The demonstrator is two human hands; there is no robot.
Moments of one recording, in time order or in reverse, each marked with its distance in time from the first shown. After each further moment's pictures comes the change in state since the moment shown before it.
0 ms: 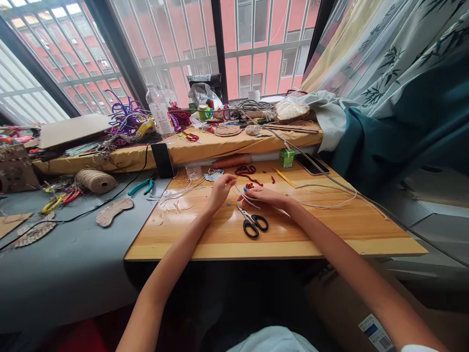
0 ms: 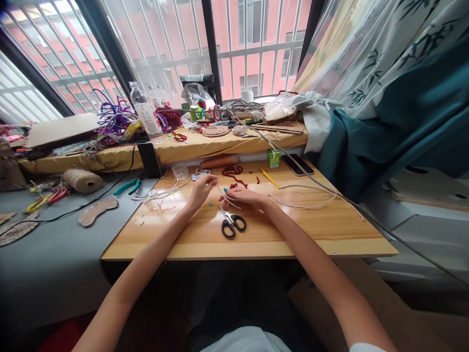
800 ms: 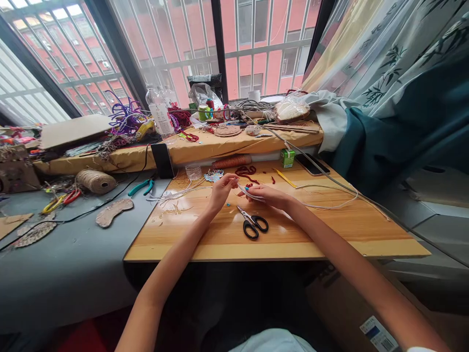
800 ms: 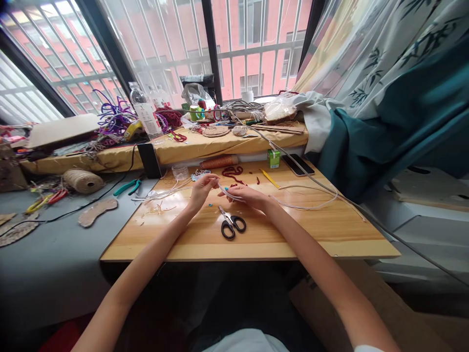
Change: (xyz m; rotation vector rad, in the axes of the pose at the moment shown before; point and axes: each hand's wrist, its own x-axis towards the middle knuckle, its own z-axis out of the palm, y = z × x) left_hand -0.003 0.005 0.007 -0.372 0.016 -0.099; right_hand -0.005 -0.002 -0.004 0.116 0.083 -0.012
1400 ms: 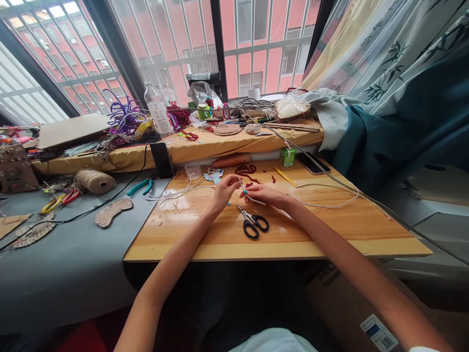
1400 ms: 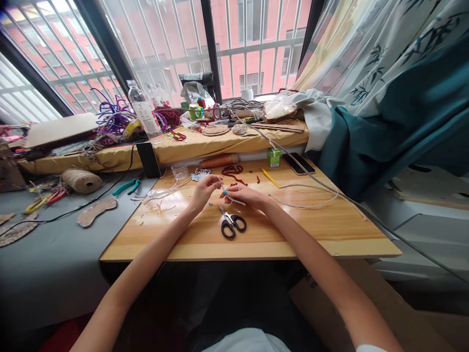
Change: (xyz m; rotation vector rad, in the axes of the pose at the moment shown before) left_hand -0.004 0.003 0.007 -0.007 -0.039 -0.041; right_hand 0.007 0.010 -0.002 -0.133 -0.017 -0.045
